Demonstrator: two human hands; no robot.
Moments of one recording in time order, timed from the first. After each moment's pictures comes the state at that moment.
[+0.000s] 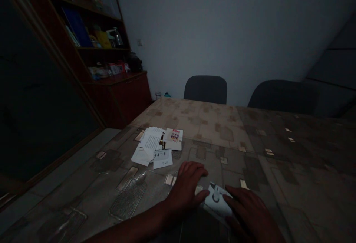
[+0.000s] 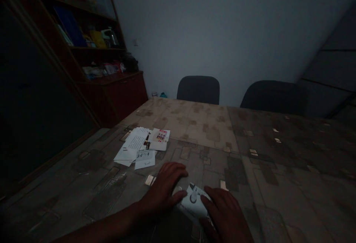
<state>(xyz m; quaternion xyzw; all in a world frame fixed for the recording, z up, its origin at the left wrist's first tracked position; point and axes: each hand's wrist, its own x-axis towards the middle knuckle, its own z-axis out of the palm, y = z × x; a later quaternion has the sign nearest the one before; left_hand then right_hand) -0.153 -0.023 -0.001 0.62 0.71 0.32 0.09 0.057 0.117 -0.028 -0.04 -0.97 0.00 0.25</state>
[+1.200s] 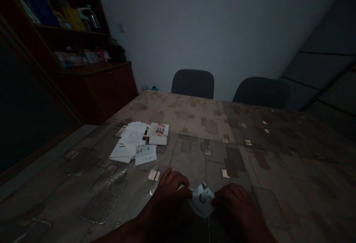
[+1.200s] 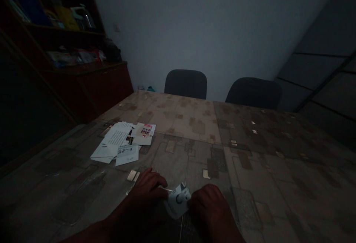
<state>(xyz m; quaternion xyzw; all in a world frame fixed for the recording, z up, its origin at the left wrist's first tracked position) -0.137 -0.050 -0.015 0.68 0.65 0.33 0.06 0.066 0.110 -0.018 -0.04 -0.97 0.10 0.21</state>
